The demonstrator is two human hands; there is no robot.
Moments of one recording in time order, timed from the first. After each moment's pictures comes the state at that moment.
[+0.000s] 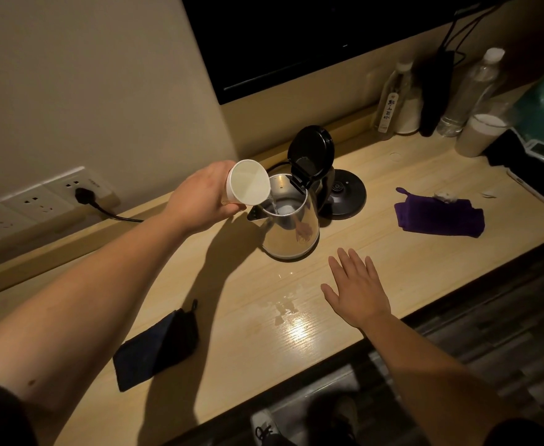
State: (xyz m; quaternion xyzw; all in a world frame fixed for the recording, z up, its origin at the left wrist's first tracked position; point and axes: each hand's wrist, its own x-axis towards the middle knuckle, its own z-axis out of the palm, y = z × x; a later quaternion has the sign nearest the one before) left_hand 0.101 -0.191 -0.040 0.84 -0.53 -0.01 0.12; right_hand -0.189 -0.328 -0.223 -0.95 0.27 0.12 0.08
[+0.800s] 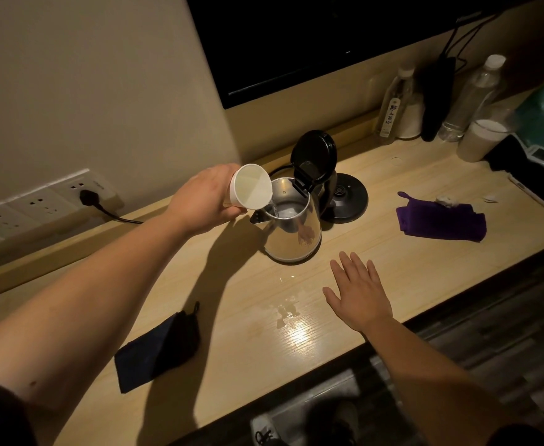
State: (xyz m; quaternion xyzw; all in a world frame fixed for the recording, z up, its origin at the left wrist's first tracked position) left_hand 0.101 -0.190 -0.034 0.83 -0.54 -0.01 0.11; right_hand -0.189 -0.328 -0.221 -0.95 0.27 0.11 0.10
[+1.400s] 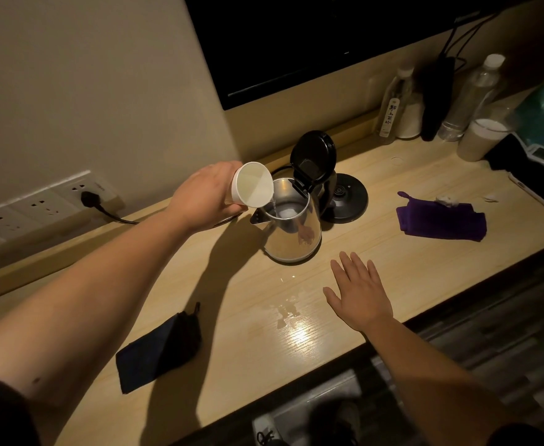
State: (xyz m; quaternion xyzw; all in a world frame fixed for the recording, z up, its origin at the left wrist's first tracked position) left_hand 0.101 -0.194 -0.029 0.83 -0.55 0.00 0.10; right_hand -0.190 -0.327 -0.222 -0.95 0.27 0.10 0.10
